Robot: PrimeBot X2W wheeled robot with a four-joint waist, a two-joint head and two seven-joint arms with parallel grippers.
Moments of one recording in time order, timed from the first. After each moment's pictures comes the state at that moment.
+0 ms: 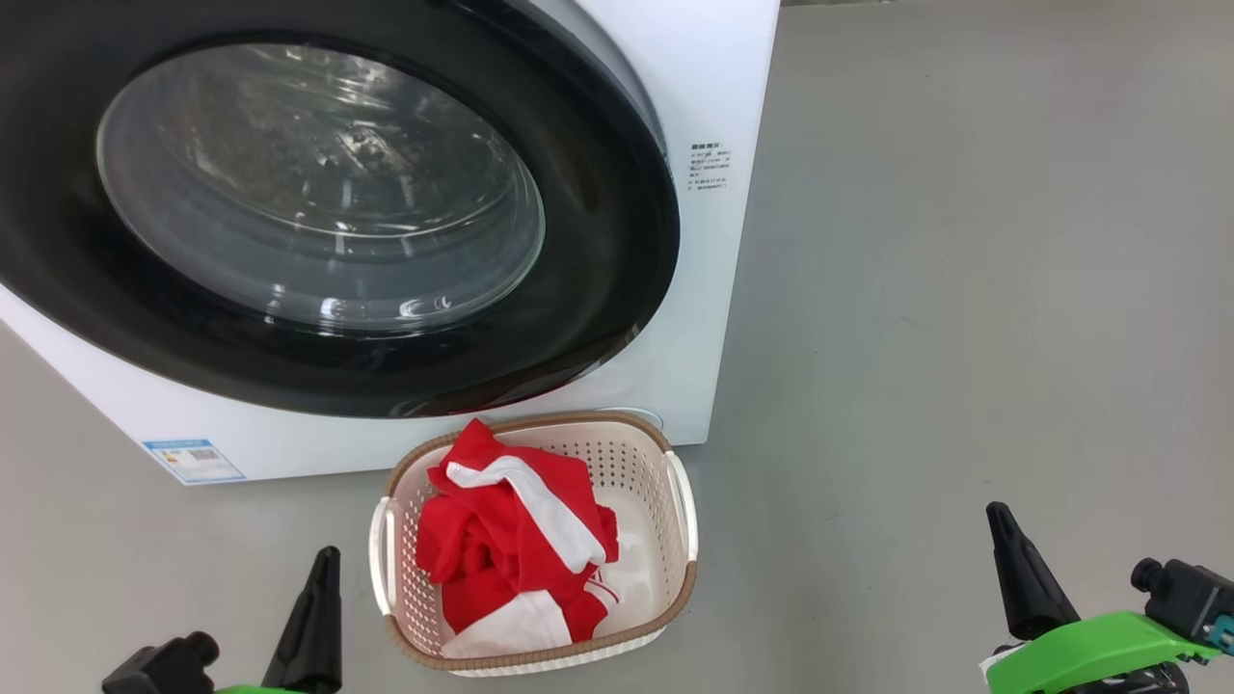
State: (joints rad) left arm -0.04 0.04 0.01 0.28 -0.61 -0.12 -0.17; right arm 0.00 -0.09 0.01 0.32 0.77 0.13 -0.17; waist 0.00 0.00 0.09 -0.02
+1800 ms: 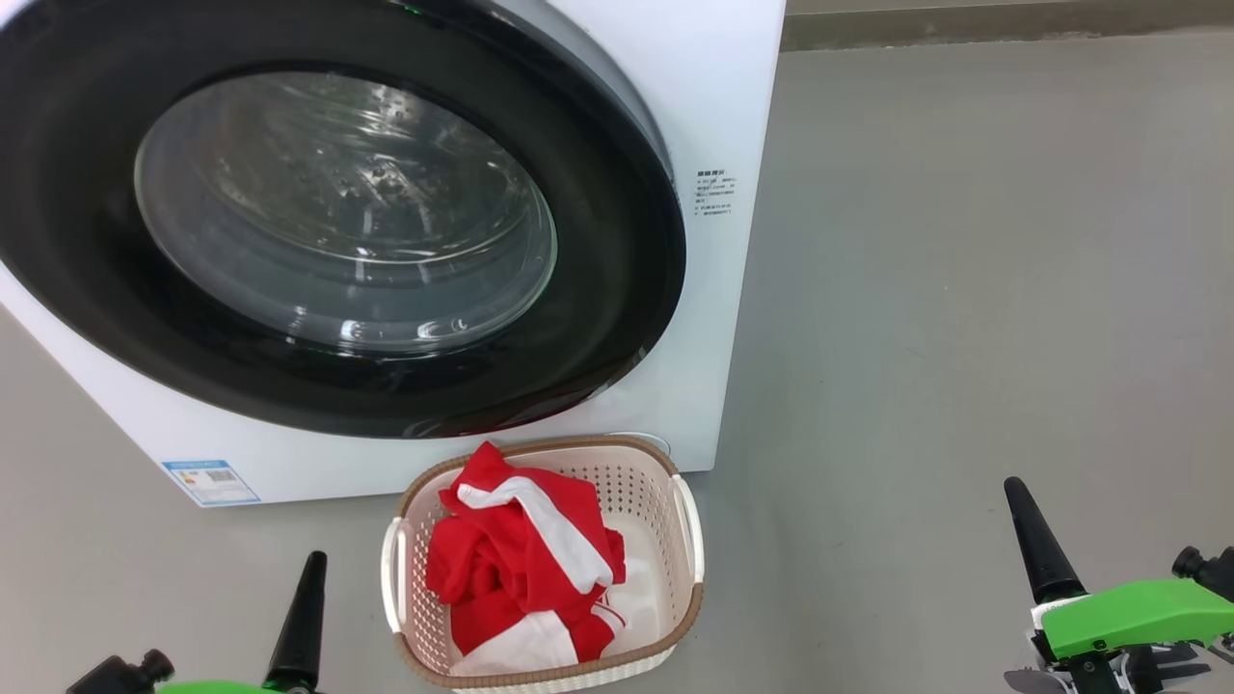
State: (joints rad) left arm -0.04 0.05 0.03 0.28 -1.20 -0.12 -0.03; right arm -0.03 -0.07 -0.06 0.29 1.26 0.13 -0.02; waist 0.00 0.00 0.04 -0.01
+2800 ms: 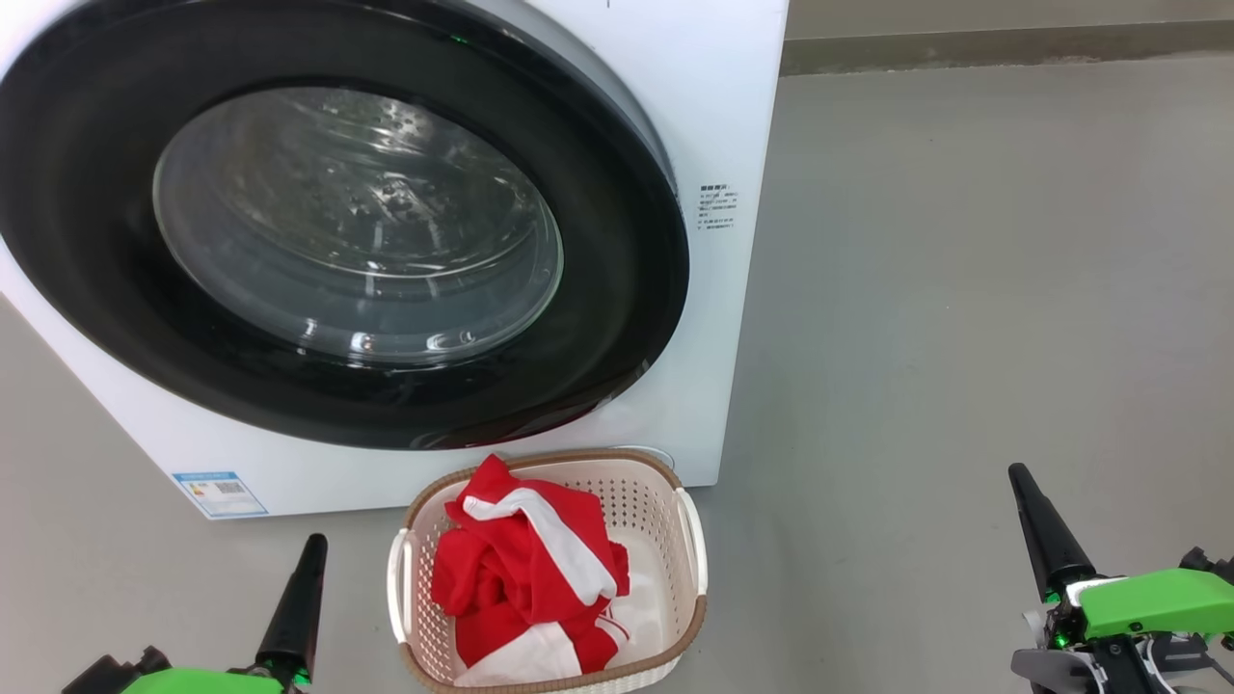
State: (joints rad) left arm -0.06 0.05 0.04 0.27 -1.51 -0.12 0.06; right arm -0.05 -0.06 -0.09 0.28 1.51 0.13 0.06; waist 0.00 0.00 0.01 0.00
